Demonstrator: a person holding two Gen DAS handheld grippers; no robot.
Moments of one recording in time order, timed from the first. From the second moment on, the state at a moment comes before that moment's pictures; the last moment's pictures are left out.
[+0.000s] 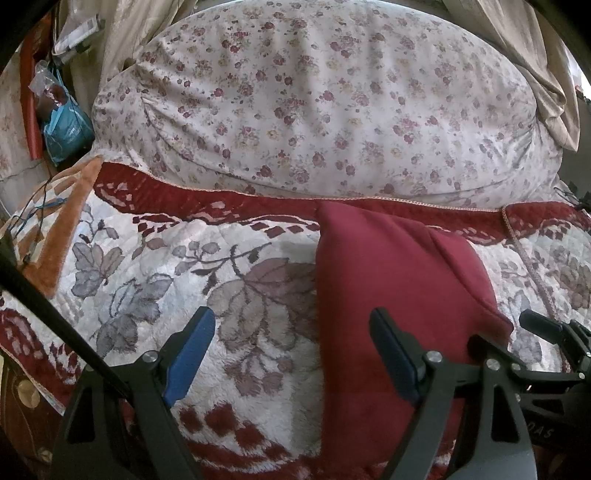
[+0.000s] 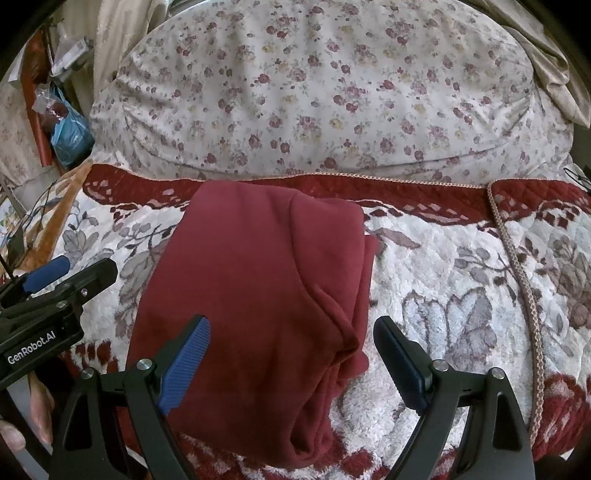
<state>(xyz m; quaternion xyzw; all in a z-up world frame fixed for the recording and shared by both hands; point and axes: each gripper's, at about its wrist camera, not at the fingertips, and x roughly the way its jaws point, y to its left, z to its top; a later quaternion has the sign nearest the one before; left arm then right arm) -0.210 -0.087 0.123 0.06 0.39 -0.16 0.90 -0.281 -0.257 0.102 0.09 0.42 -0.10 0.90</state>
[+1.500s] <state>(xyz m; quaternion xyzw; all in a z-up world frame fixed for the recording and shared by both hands) -0.208 -0.085 0.124 0.07 0.38 -0.17 0.91 -0.280 -0.256 0.095 0.09 0.42 -0.09 0.90</state>
